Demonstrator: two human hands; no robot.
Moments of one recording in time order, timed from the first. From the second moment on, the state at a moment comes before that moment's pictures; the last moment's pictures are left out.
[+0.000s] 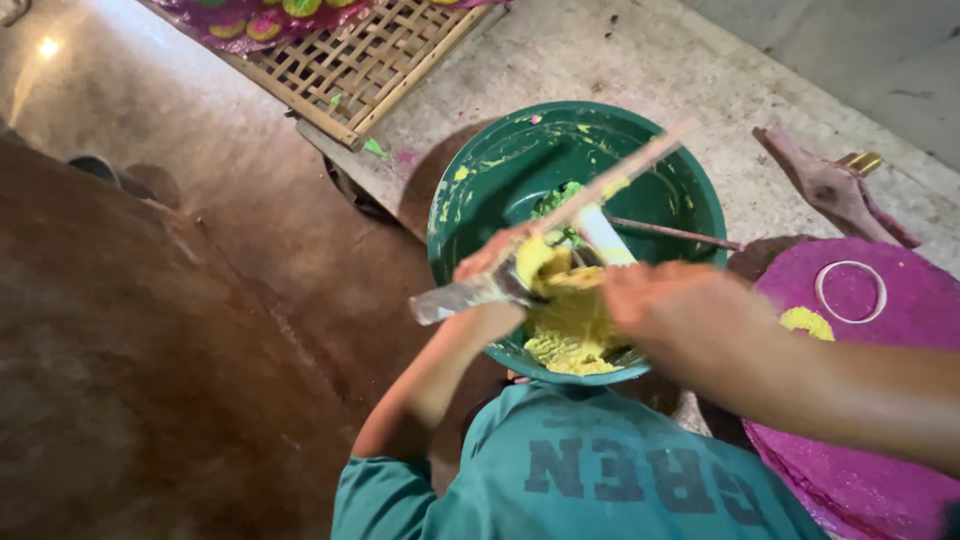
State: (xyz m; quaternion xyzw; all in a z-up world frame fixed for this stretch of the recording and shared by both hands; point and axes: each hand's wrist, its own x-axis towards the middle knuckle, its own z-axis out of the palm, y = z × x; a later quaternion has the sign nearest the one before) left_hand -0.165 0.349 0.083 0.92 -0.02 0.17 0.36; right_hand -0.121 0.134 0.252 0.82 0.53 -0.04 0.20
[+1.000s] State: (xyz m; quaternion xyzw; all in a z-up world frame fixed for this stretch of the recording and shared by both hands) left_hand -0.098 0.422 0.038 0.76 0.04 0.38 0.53; right_hand -0.119 0.097 0.103 0.86 0.33 -0.26 -0.30
